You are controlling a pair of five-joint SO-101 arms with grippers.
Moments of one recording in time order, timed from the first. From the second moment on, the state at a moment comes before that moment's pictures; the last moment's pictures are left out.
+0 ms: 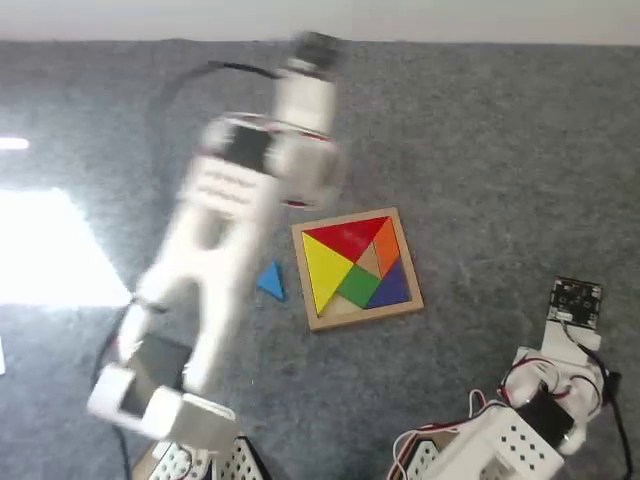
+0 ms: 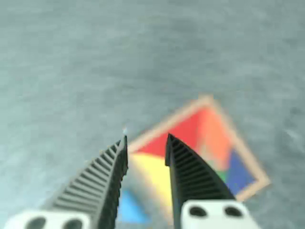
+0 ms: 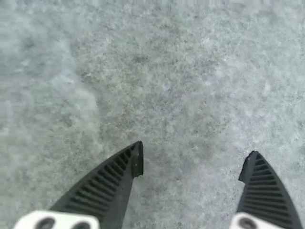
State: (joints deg) left arm 14.4 3.0 -7.2 78.3 5.8; right arm 41.1 -94.5 95.9 60.8 29.8
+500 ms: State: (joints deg) left arm -5.5 -0.4 23.5 82.4 -11.0; right arm 30.6 -94.8 95.3 66.9 29.8
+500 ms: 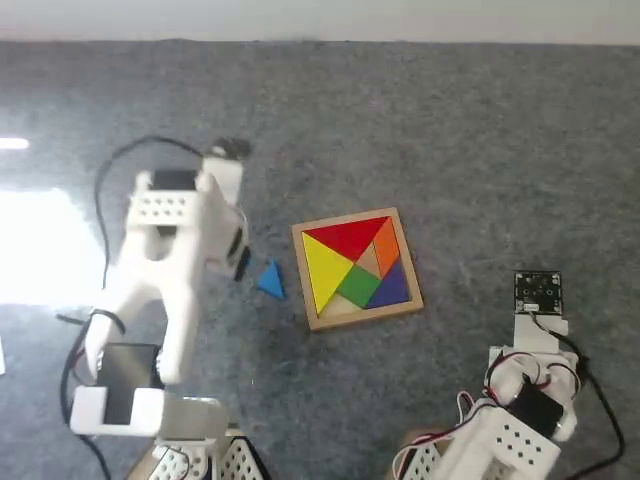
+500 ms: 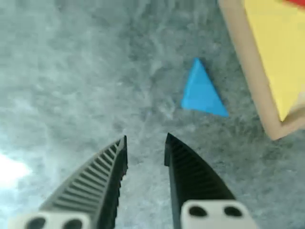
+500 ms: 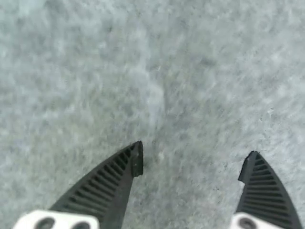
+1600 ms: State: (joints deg) left arm 5.5 9.5 32.3 64.0 5.1; right arm 30.6 -94.5 95.3 66.9 29.8
